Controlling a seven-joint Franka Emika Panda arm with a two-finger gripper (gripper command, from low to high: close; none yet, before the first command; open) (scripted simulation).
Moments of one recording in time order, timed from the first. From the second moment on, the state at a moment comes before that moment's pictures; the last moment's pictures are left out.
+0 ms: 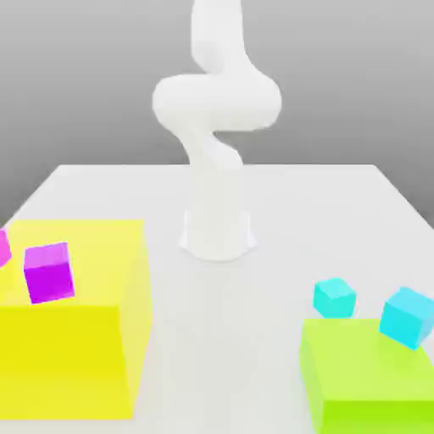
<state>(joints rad) 0.07 -0.74 0.00 -2.36 0.00 2.35 0.69</state>
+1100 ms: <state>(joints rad) 0.74 0.20 0.01 -2.92 -0.03 3.13 -0.37</state>
